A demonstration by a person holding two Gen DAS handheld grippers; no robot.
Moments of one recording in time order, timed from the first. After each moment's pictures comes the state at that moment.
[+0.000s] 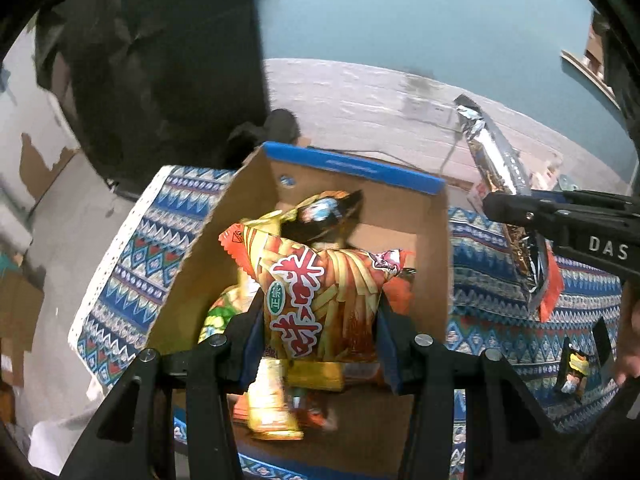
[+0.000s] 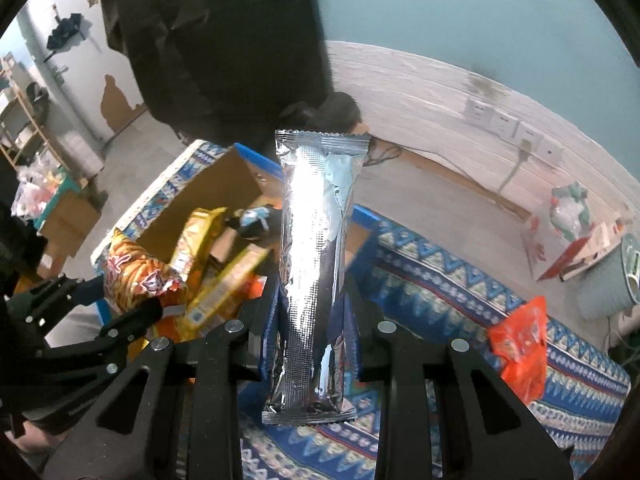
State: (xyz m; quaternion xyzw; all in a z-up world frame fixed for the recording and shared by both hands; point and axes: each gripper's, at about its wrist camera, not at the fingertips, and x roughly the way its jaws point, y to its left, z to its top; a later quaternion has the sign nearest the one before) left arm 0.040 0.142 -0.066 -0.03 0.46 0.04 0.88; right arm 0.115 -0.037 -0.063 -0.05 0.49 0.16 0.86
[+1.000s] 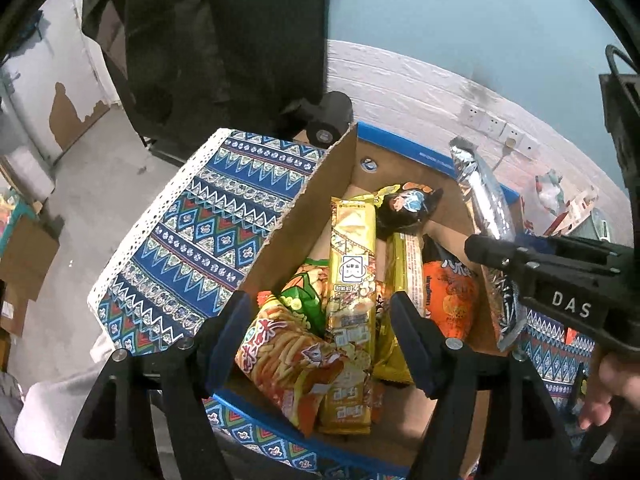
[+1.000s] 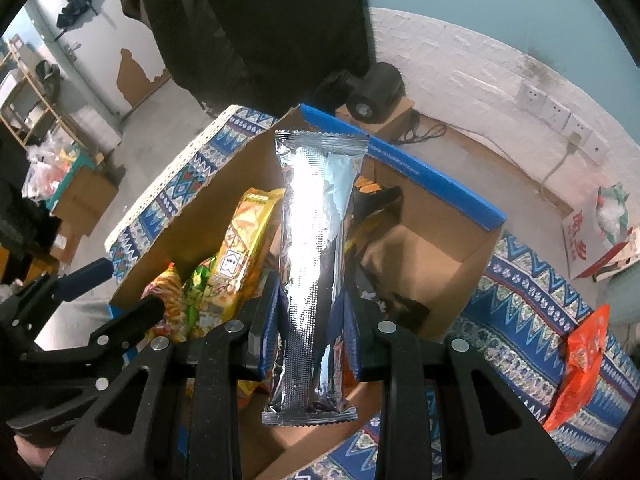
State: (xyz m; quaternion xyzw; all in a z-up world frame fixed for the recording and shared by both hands) left arm 0.031 0.210 -0.078 -0.08 0.48 0.11 0.87; right arm 0.135 0.043 -0.110 -0.05 0.53 0.19 0.82
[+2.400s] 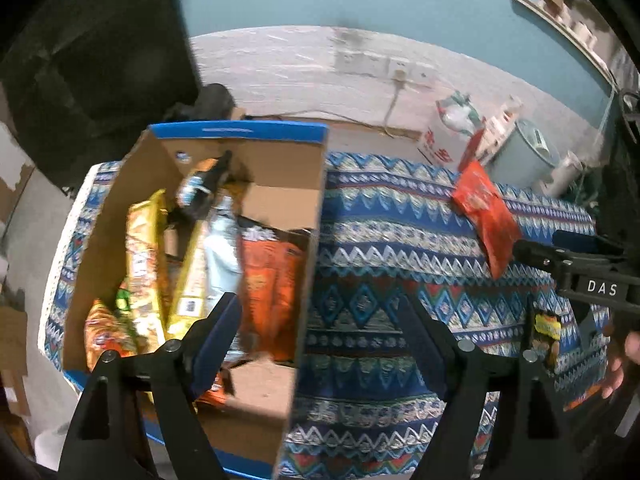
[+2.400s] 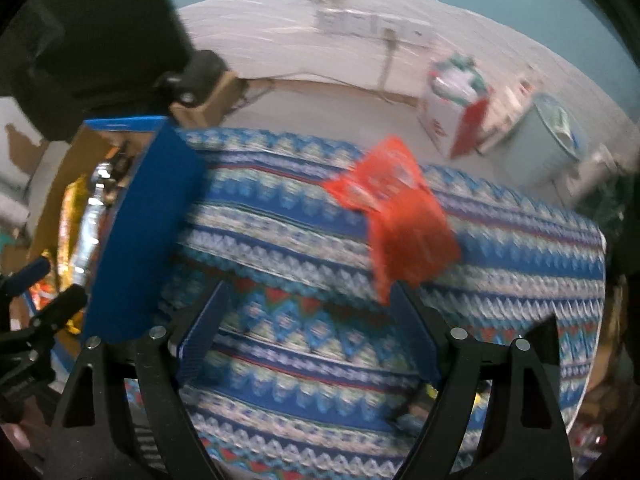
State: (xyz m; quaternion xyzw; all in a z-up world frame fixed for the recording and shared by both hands) left arm 0.044 0.033 -0.081 0.01 0.53 -0.05 0.85; right arm 0.040 -0.194 -0.087 0.03 0.58 -0.05 0.82
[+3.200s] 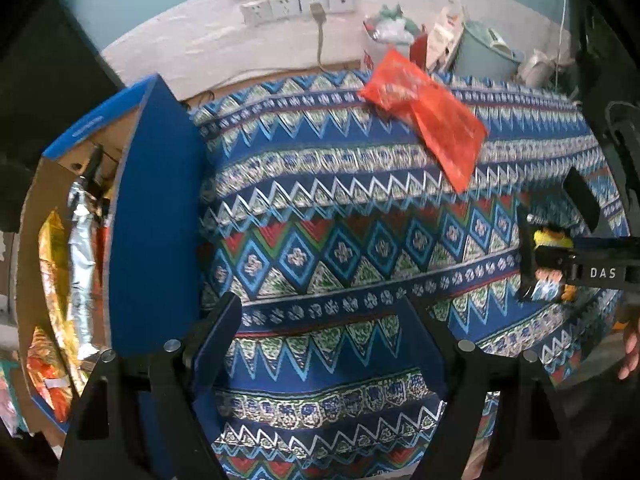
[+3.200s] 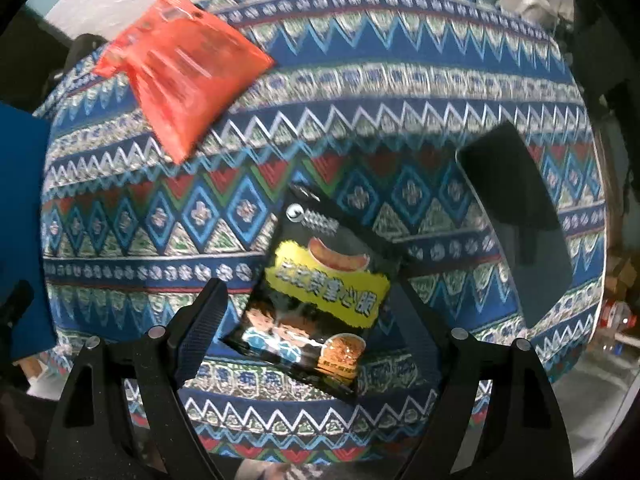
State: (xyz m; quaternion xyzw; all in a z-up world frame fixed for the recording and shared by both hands) left arm 0.030 -0.073 -0.147 0.12 0.58 -0.12 0.80; right arm -0.066 -0.312 -0.178 0.14 0.66 -0.18 0.71
